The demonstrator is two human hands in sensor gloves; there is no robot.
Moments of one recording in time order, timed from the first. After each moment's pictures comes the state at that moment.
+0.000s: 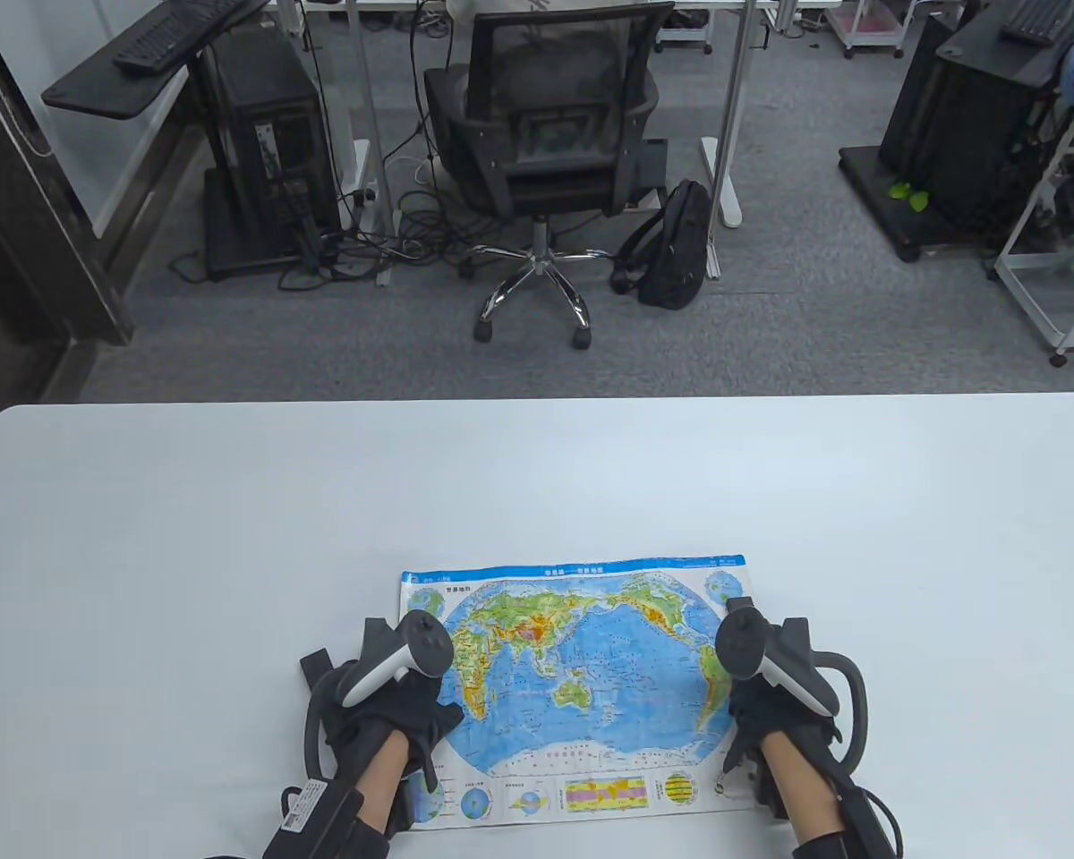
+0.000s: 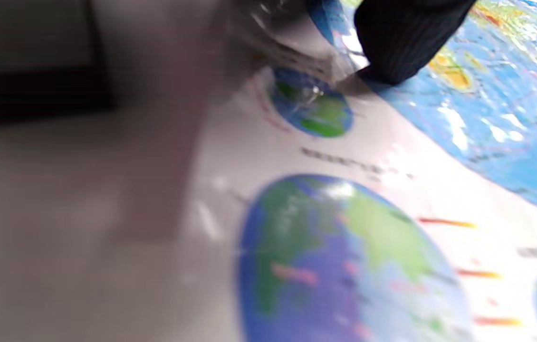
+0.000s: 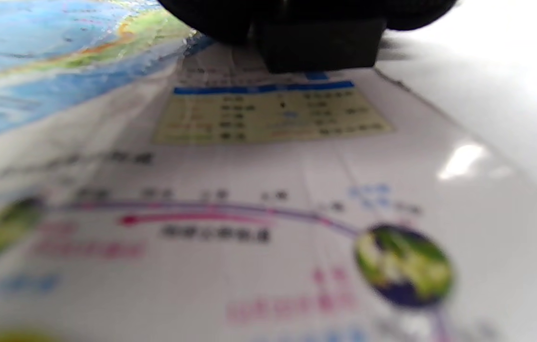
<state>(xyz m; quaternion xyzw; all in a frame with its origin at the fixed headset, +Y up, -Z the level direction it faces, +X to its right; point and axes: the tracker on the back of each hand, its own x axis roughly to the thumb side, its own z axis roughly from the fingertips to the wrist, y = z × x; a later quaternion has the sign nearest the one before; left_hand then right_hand) -0.168 -0.776 -0.354 -0.33 0.00 0.08 0.94 0.220 -0.758 -0.359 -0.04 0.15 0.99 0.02</state>
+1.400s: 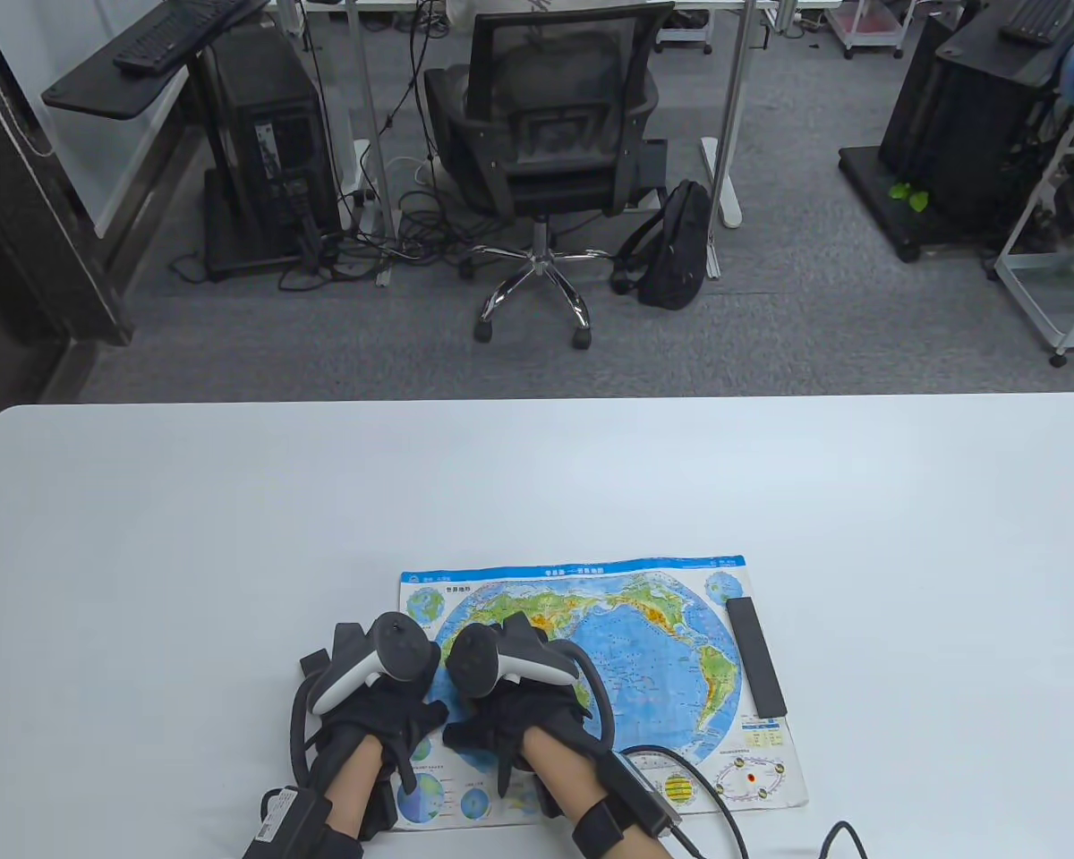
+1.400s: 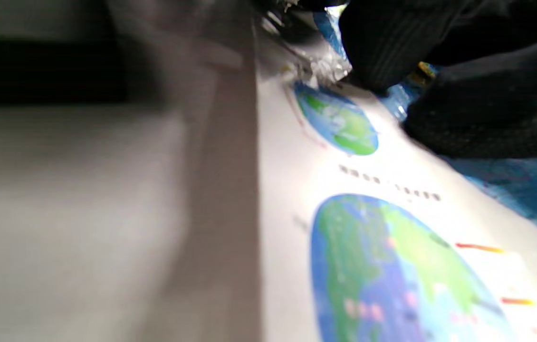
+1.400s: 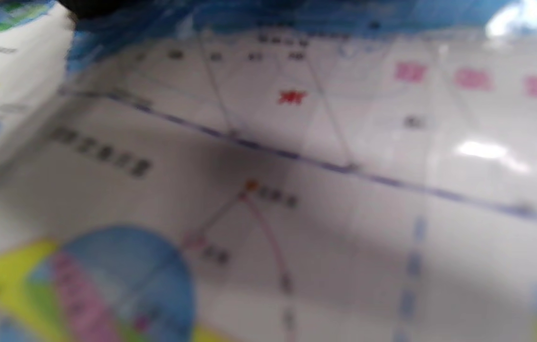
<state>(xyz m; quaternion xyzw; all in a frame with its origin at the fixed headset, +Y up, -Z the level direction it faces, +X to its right) -0.185 -0.782 -0.354 -0.30 -0.04 0.15 0.94 -0.031 -0.785 -0.364 0.24 0.31 0.92 0.05</state>
